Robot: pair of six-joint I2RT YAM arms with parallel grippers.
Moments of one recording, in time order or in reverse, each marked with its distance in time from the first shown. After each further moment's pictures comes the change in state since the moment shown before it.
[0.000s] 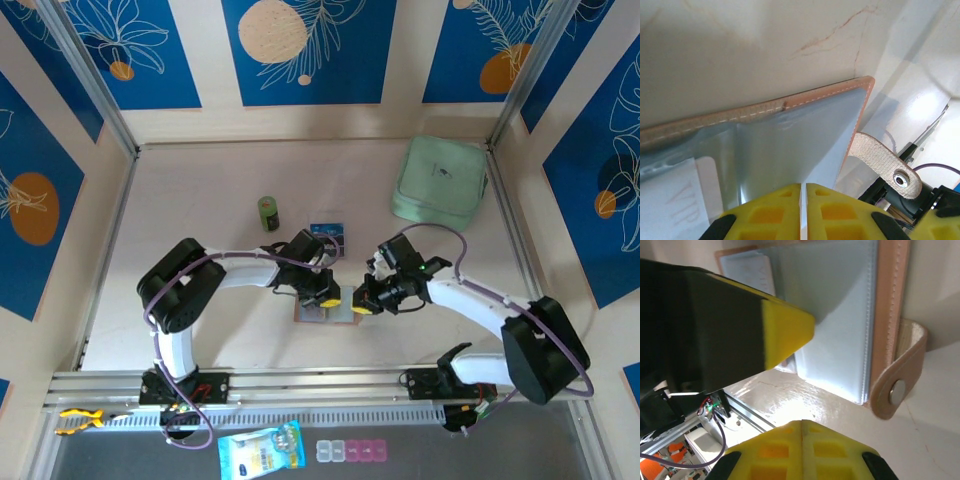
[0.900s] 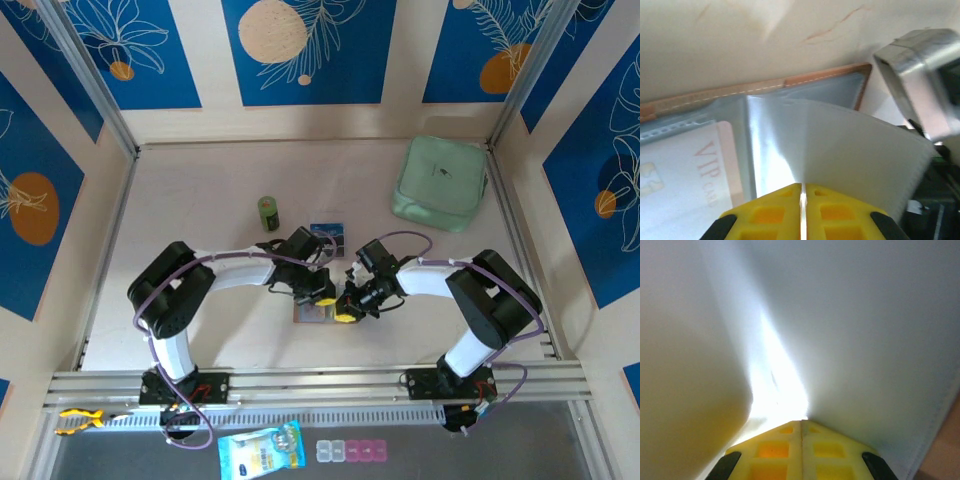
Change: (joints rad) left arm 0.003 -0.064 0.013 -0.108 -0.053 0.044; right arm 0.071 0.363 0.024 0.230 -0.116 0.005
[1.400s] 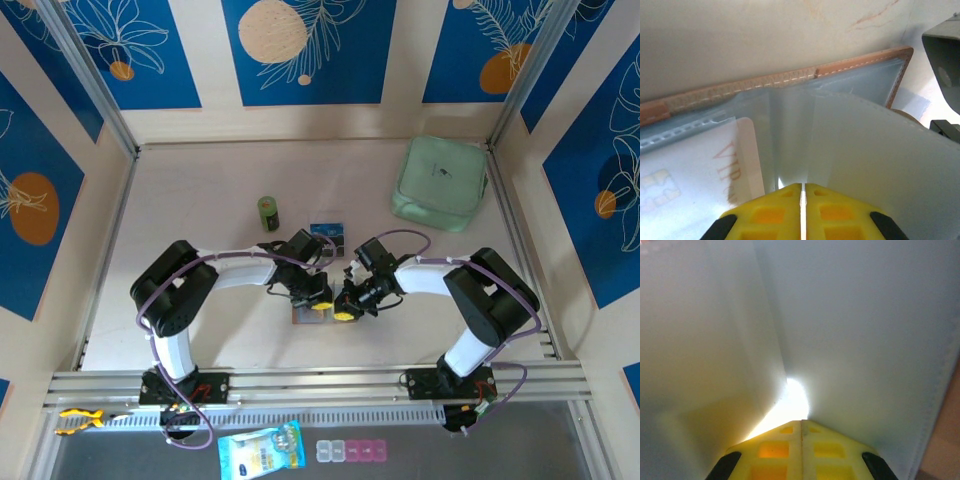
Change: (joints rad) left arm 0.000 0.023 0.002 -0.061 -0.014 0.034; right arm 0.002 0.017 0.020 0.003 -0.003 0.000
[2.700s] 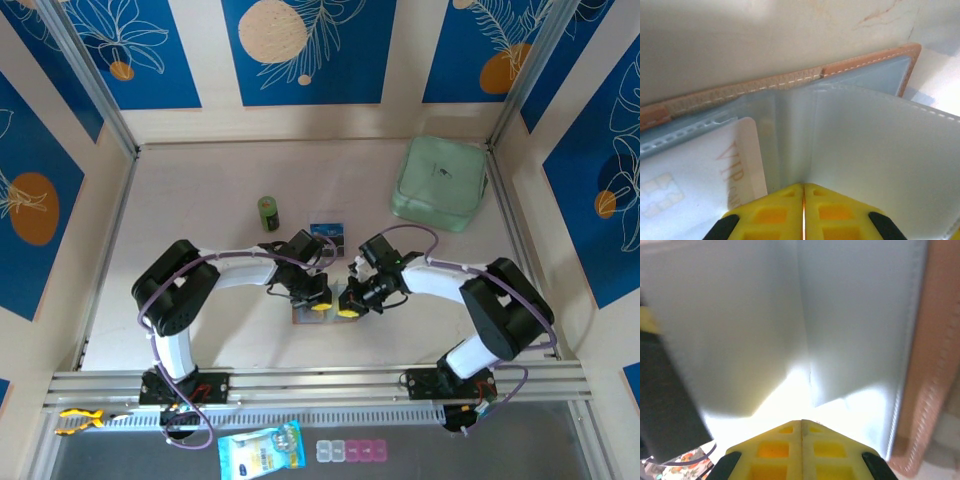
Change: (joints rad) left arm 0.000 0.010 0.000 -0.009 0.000 0.026; right arm -0.025 -0.110 0.012 -0.117 0.057 -0.036
